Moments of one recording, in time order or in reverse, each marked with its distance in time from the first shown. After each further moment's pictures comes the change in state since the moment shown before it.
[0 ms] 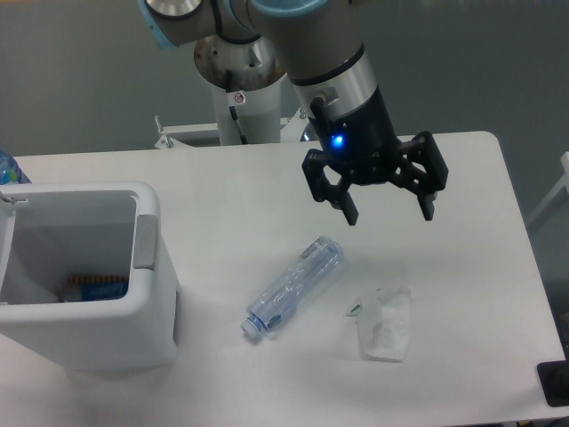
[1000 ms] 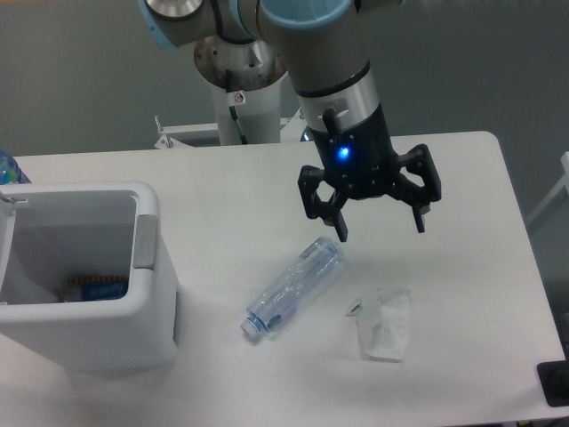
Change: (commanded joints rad) arm -0.003 -0.021 -0.035 0.020 -0.078 -0.254
